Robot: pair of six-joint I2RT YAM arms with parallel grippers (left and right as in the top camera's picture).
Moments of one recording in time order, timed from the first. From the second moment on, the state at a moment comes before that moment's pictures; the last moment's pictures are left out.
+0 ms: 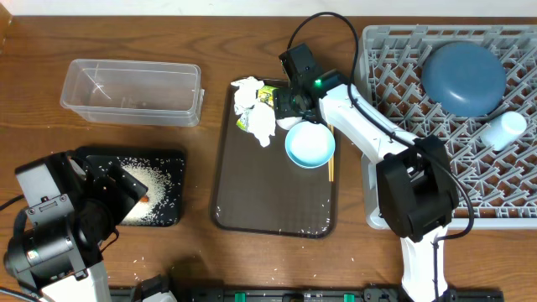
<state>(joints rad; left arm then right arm) 0.41 0.91 1.18 -1.36 0.07 -0.48 0.52 2.15 1.70 -0.67 -0.01 0.38</state>
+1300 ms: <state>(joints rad) 0.41 0.91 1.18 -1.36 0.07 -0.48 -0.16 1.66 2.01 -1.23 0.19 0.26</state>
